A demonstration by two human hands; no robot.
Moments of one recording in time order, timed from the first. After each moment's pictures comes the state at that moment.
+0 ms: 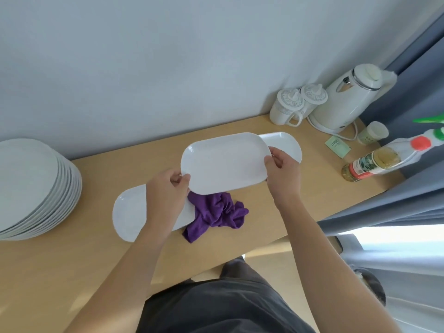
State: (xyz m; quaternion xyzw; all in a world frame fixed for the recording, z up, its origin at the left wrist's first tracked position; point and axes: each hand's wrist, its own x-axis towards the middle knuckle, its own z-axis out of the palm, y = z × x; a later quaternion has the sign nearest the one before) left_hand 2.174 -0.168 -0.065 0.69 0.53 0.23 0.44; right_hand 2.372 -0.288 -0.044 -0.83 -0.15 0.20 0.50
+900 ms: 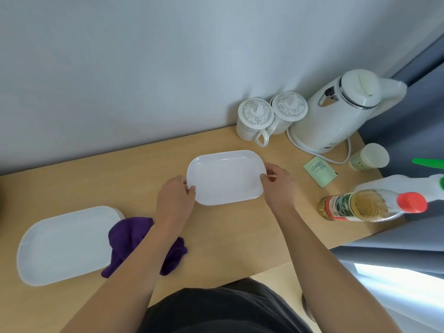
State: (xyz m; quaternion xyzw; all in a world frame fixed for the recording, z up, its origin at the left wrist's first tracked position) left_hand 2.379 -0.193 -0.127 0.75 0.58 0.04 0.31; right_hand 2.585 -0.309 -0.141 -0.88 -0.20 0.25 0.35
